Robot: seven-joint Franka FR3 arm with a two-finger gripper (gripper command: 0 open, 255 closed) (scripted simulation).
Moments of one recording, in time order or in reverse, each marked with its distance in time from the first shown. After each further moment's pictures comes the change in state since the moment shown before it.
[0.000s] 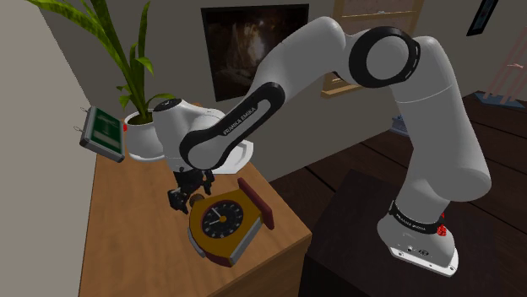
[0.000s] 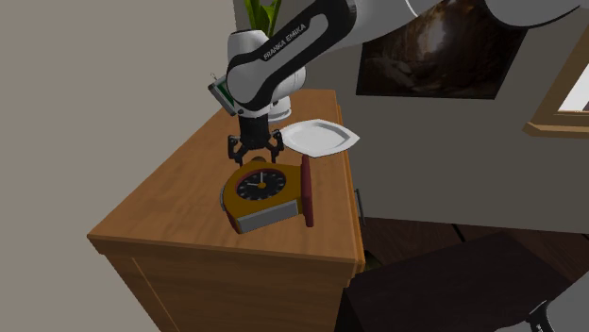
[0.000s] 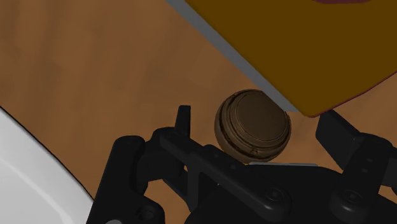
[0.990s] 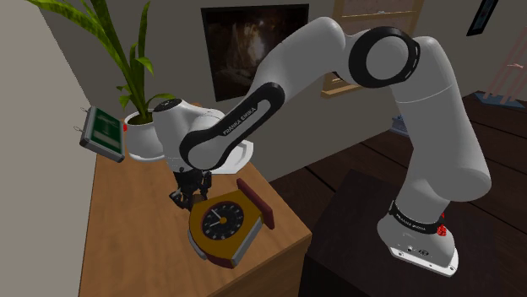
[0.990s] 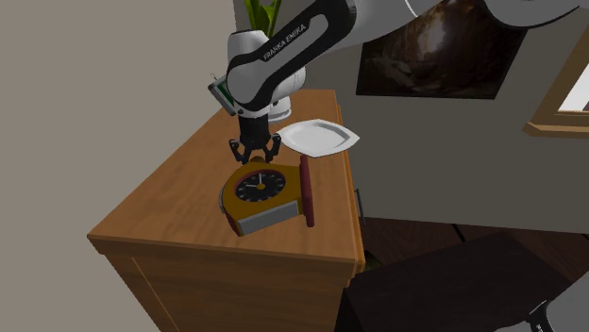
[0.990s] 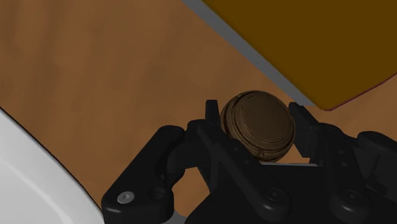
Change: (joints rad) arm 0.000 0.001 0.000 0.000 -0.001 0.001 0.000
